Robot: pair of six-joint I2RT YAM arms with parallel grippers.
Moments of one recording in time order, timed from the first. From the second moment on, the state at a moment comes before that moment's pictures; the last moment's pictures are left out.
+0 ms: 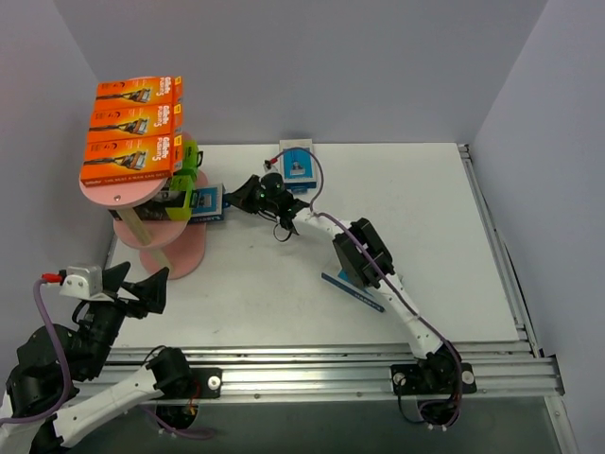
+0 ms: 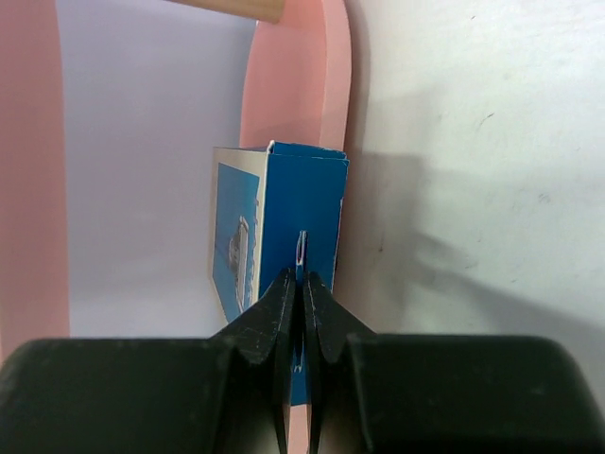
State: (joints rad) left arm -1.05 0.11 0.92 -0.74 -0.83 -0.15; right arm 0.71 2.68 2.11 0.33 -0.24 1.17
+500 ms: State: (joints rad) left arm -1.06 0.13 0.91 -0.74 -0.83 -0.15; right arm 0.69 2.84 2.34 0.31 -0.25 1.18
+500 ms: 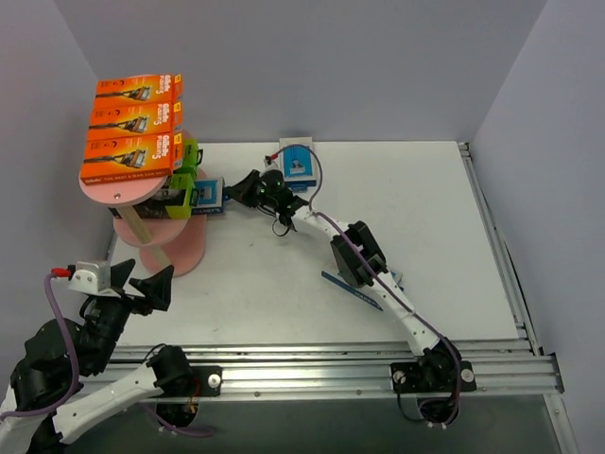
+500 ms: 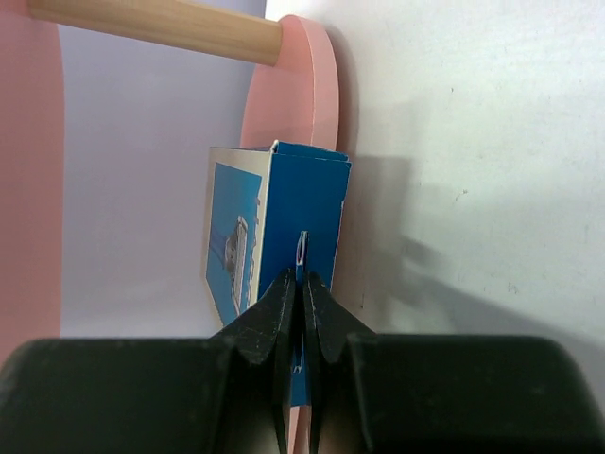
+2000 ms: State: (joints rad) left arm -1.07 0.13 0.90 -0.74 -0.83 -0.15; right arm 0.66 2.76 2.14 0.45 -0.29 1.17
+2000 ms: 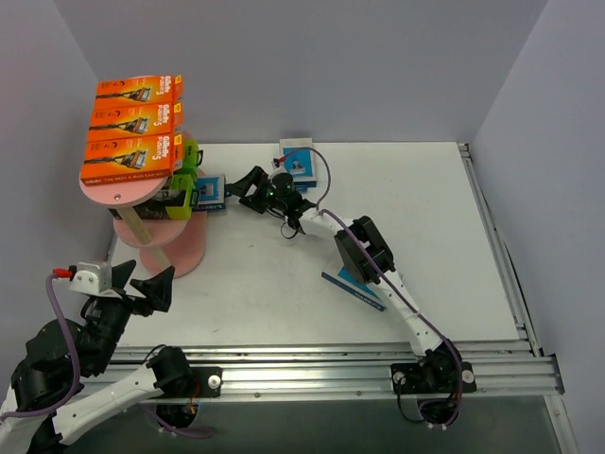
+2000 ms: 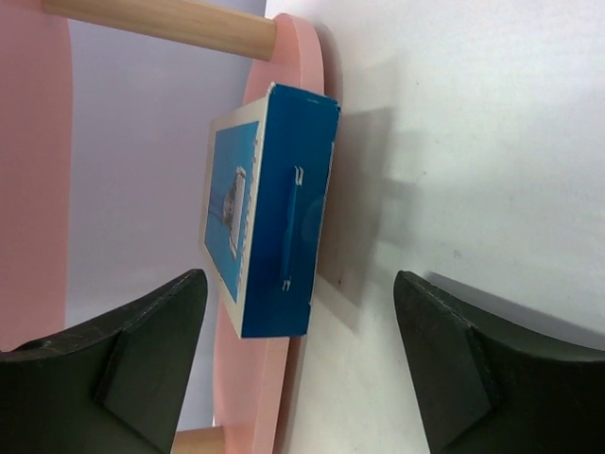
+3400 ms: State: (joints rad) left arm -1.07 0.13 0.90 -0.74 -0.83 -0.15; right arm 0.70 2.67 2.07 0.48 -0.31 1.10
